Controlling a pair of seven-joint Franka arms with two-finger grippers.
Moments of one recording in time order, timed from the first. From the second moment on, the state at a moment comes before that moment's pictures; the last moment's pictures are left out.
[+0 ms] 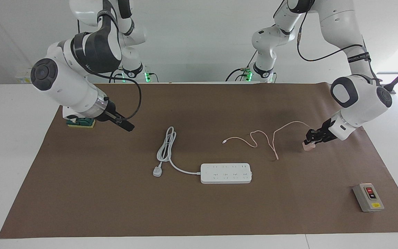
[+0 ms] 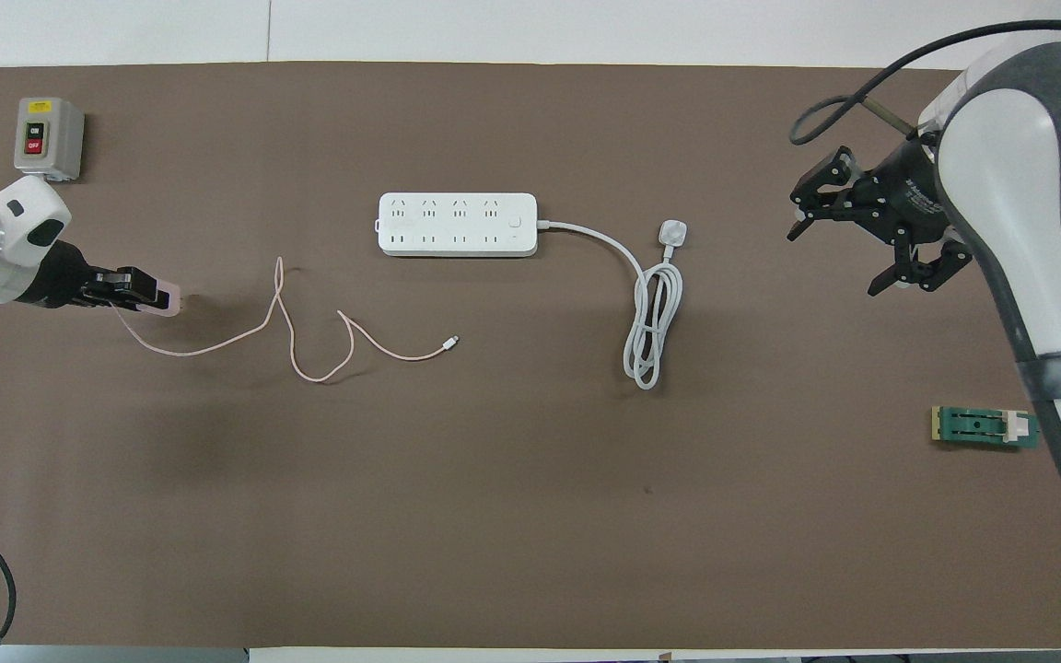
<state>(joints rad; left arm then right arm) 0.28 0.29 -0.16 -1.89 -0.22 2.05 0.31 0.23 0.36 -0.22 -1.31 0.28 1.38 0.64</state>
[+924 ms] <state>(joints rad) 0.32 0.13 -0.16 -1.87 -0.19 1.99 0.20 0.17 0.20 -0.23 -1.32 0.09 1.37 -0.11</state>
